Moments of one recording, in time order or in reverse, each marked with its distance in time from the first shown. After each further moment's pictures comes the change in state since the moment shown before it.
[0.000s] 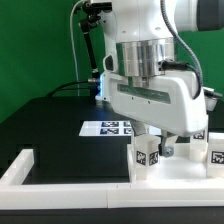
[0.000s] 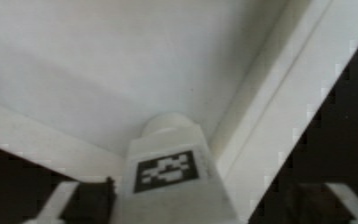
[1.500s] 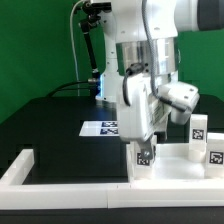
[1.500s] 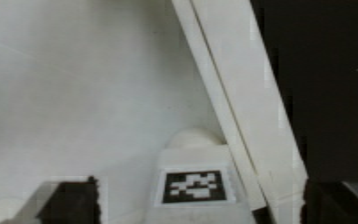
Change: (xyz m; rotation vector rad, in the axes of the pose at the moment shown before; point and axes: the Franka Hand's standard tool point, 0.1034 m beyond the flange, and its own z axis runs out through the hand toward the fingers) arm -0.002 -0.003 -0.007 0.014 -0.011 0.813
